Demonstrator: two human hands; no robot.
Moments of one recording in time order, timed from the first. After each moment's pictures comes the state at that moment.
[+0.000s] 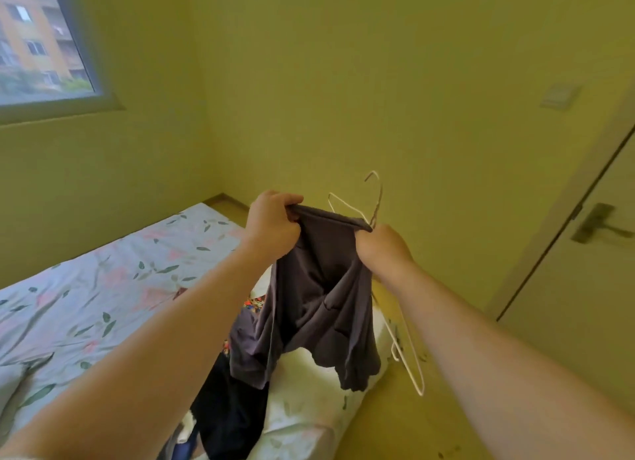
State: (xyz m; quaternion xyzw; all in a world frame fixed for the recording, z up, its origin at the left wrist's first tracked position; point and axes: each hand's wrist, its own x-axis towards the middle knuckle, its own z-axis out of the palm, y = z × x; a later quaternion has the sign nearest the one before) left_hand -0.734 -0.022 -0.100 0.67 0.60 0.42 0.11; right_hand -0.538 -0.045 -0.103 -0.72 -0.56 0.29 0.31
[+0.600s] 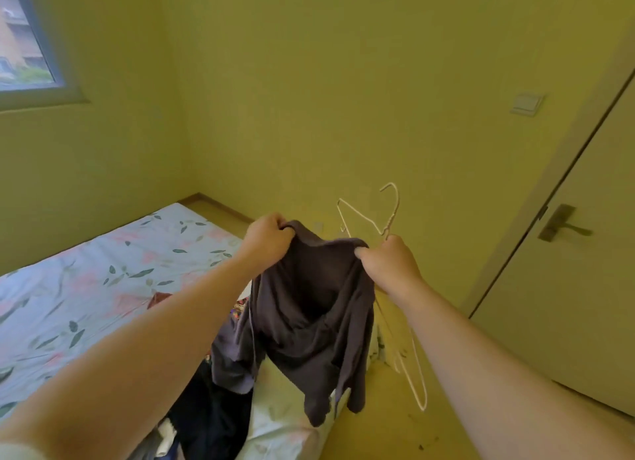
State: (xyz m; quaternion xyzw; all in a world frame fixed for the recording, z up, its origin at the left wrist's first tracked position) left_hand -0.734 0.010 -0.135 0.64 0.64 0.36 0.23; right_hand -0.513 -0.057 -0.117 -0.75 -0.50 0.28 0.33
